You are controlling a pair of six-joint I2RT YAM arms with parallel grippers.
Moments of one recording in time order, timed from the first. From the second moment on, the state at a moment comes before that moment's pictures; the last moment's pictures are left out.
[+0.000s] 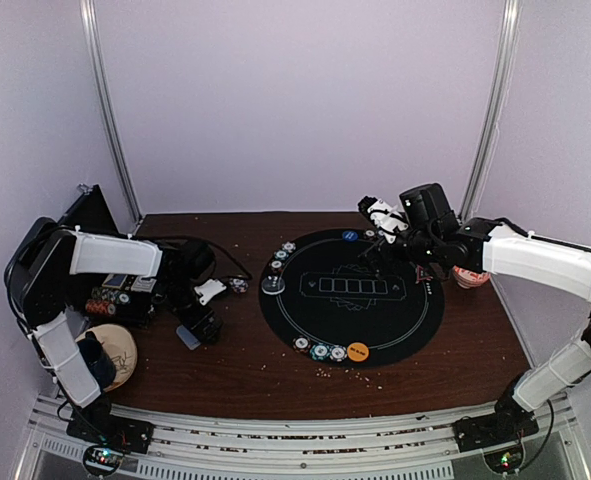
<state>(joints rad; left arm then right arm) -0.53 1.76 1.04 -0.70 0.04 0.17 0.66 1.43 1.11 -0.30 0.17 -0.23</state>
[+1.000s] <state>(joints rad) -0.56 1.83 1.12 -0.74 0.02 0.15 0.66 1.43 1.11 -0.30 0.17 -0.23</state>
